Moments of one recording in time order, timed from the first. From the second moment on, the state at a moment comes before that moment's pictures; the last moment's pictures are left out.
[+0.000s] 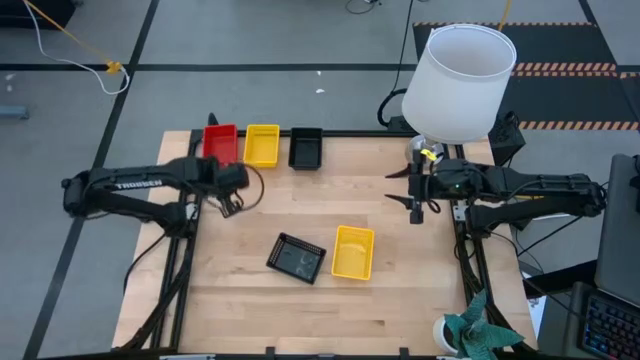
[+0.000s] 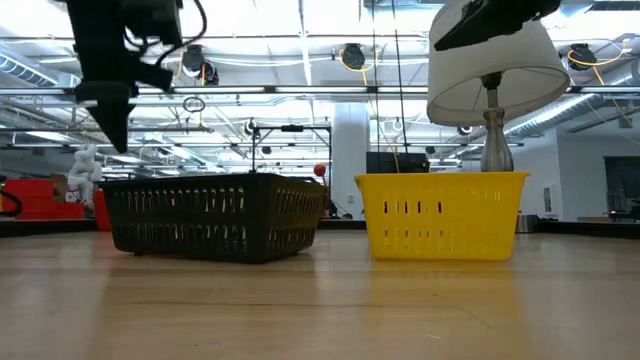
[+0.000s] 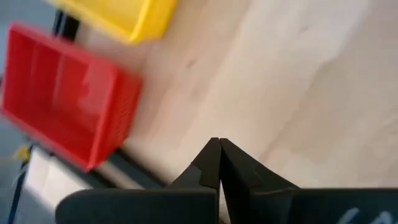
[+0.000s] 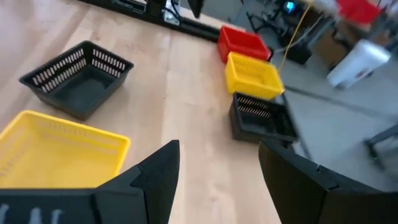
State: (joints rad) left arm 0.23 1.08 0.85 -1.17 -0.34 -0.19; right arm -0.04 0.81 0.80 -0.46 0.18 -0.30
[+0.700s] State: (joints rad) left arm -0.28 1.08 0.84 -0.65 -0.49 -0.19; right arm 0.24 1.21 0.99 -0.48 0.24 0.11
